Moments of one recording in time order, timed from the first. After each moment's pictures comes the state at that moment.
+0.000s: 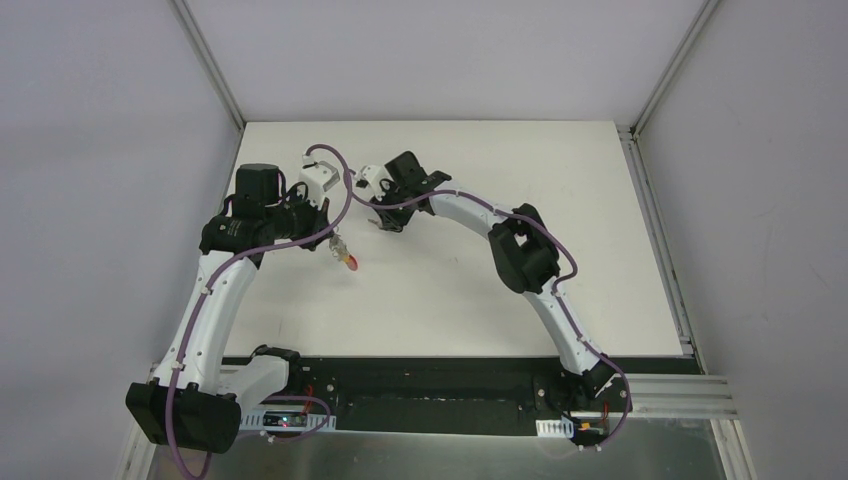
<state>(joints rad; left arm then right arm) -0.11 1.04 1.10 -0.81 0.45 0.31 0.77 2.45 2.07 -0.53 -0.30 -0.31</state>
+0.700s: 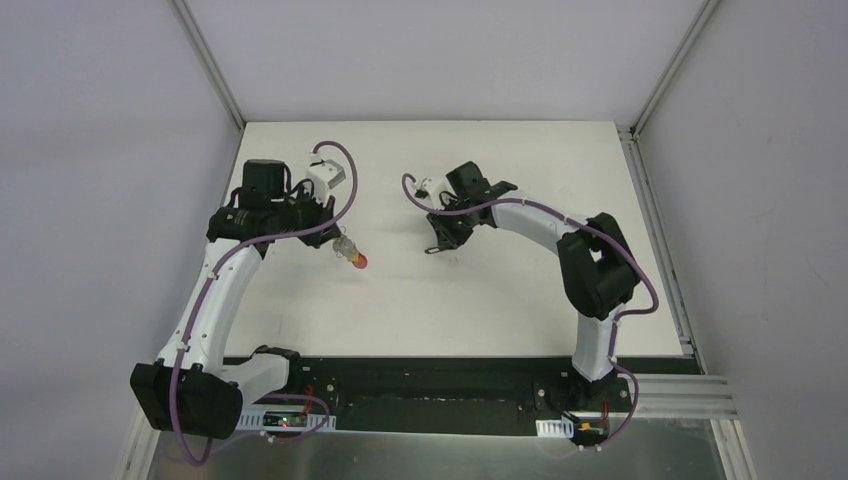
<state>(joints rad) -0.11 1.10 1.11 -0.81 0.51 0.32 0.65 1.94 1.41 -0.53 -0.36 -0.26</state>
